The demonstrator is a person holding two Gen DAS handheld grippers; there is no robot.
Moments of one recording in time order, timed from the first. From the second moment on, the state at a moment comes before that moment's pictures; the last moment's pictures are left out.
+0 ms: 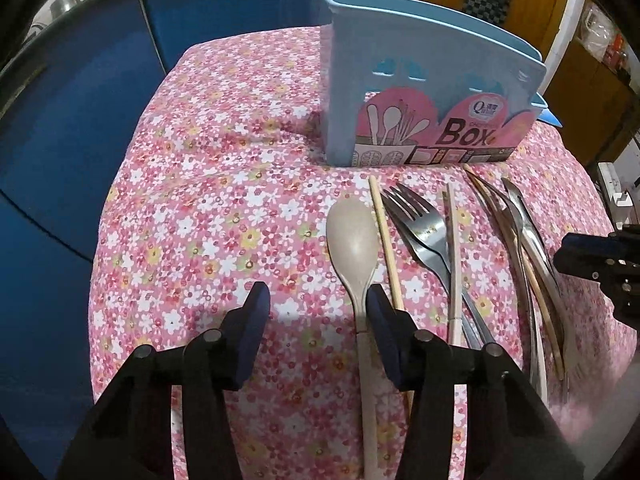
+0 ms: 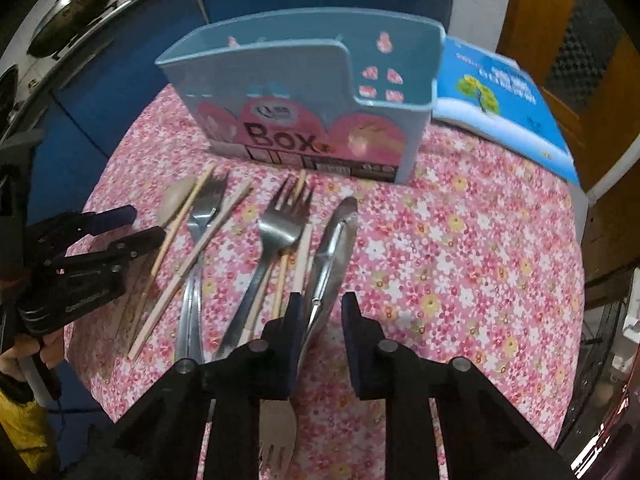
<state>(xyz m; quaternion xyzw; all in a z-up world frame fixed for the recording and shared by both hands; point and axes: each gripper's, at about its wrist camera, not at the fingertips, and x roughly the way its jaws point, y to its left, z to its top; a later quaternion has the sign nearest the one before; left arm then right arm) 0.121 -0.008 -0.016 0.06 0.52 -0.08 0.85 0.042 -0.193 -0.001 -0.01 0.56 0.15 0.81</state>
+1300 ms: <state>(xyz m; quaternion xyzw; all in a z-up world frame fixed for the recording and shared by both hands) 0.151 -0.016 -0.018 0.07 0.60 -0.10 0.79 0.076 -0.186 -0.021 -0.02 0.61 0.15 0.78</state>
